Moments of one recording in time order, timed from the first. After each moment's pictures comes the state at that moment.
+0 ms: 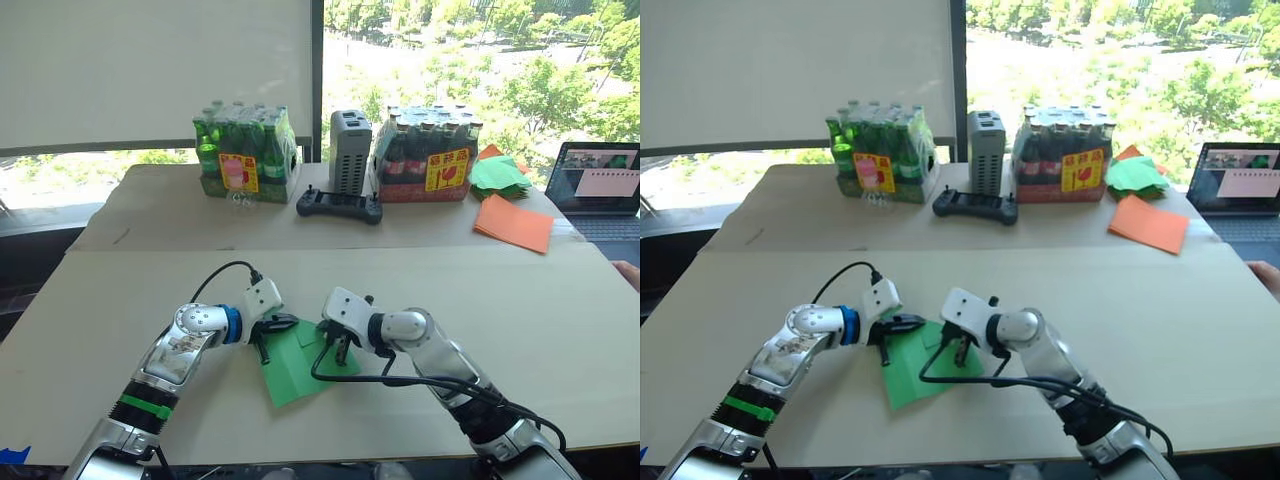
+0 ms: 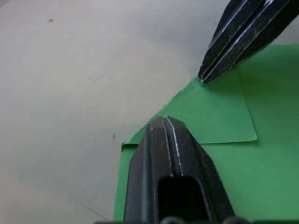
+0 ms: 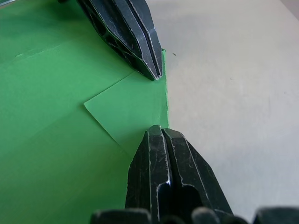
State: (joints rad) left arm -0.44 0.56 -0.24 0.09 -0.12 0.34 -0.95; right arm -0.50 -0.36 0.46 -0.12 -0.14 0.58 0.78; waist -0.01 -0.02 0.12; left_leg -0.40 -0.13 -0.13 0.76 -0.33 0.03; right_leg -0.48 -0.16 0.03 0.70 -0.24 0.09
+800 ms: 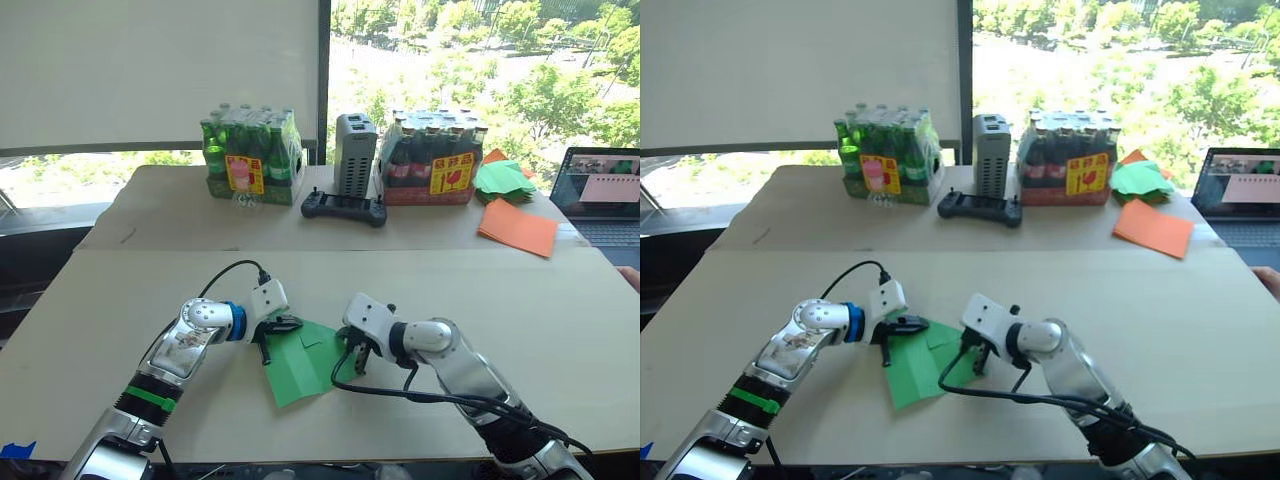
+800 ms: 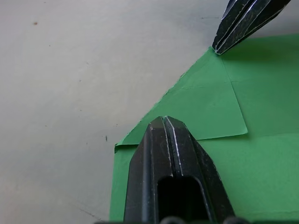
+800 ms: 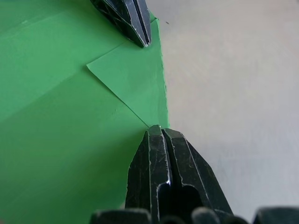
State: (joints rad) left arm -0.48 0.56 -0.27 0.13 -0.09 0.32 -1.00; right arm -0.39 -0.47 0.41 -0.27 -0.11 0.68 0.78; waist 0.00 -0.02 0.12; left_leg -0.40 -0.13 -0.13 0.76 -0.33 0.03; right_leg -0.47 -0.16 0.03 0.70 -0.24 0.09
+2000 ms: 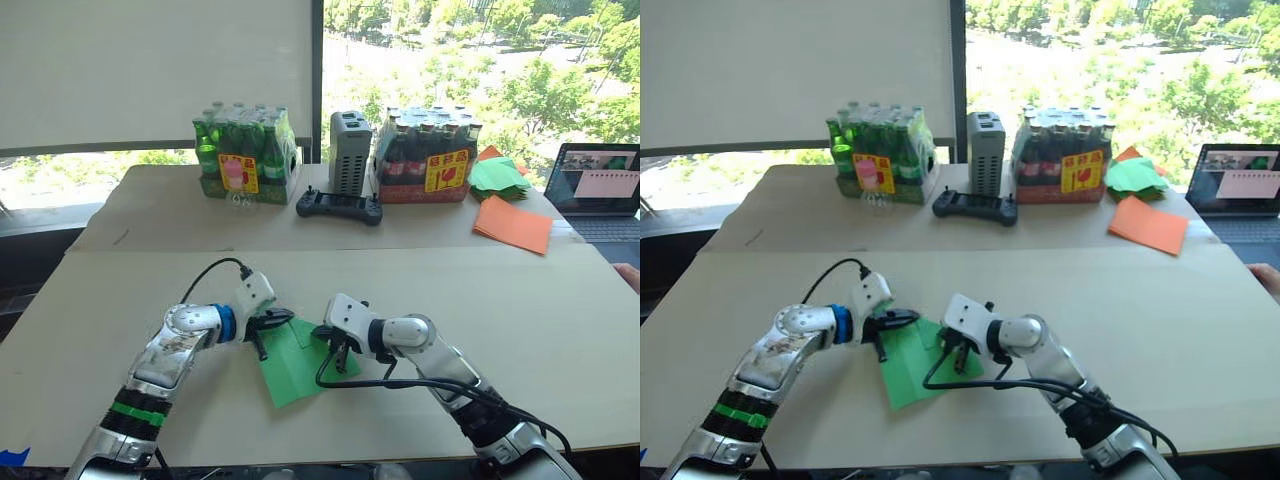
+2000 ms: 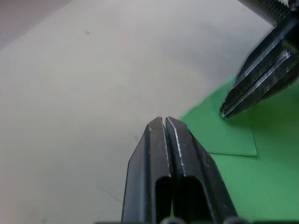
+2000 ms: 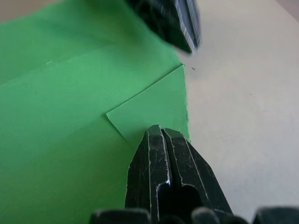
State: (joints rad) left arm -0.34 0.54 0.00 -0.14 -0.25 0.58 -0.85; right arm -0.48 -0.37 0.46 -0.04 -0.06 0.40 0.78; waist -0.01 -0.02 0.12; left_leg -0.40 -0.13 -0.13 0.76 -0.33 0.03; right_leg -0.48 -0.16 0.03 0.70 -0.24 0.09
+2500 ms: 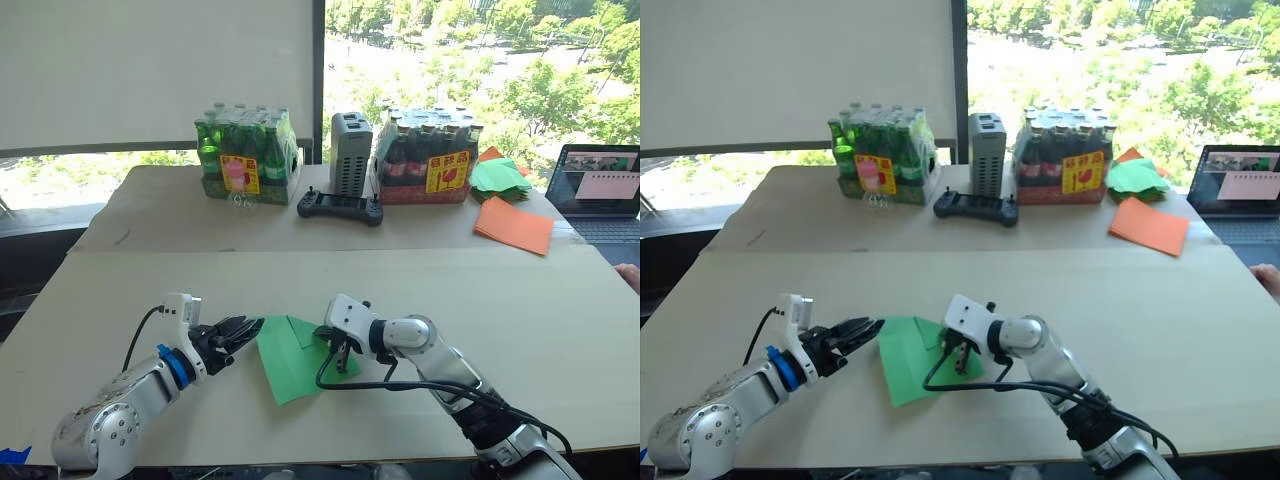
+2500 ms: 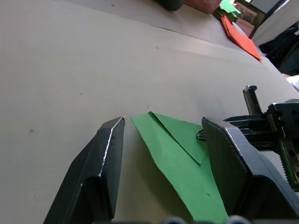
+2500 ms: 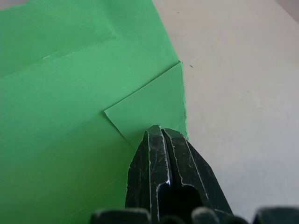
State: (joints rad) left arm -0.04 0.29 0.41 -0.47 -0.72 1.04 -0.45; right arm -0.47 -0.37 0.46 -0.07 -0.08 0.43 0.78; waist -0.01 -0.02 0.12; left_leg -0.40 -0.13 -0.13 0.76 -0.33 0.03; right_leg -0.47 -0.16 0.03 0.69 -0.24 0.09
